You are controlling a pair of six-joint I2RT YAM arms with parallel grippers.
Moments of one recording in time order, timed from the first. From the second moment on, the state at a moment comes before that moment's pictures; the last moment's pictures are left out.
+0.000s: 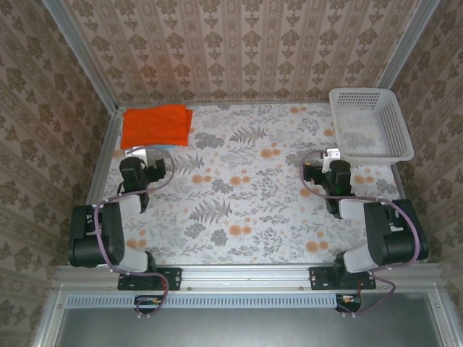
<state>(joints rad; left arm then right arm) 0.03 1.45 0.47 0.55 -0.05 0.02 0.03 1.47 0.40 0.64 0.09 -0.02</state>
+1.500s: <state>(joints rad) -0.01 1.54 0.40 0.77 -0.02 0.07 0.00 1.53 0.40 0.80 0.03 0.03</state>
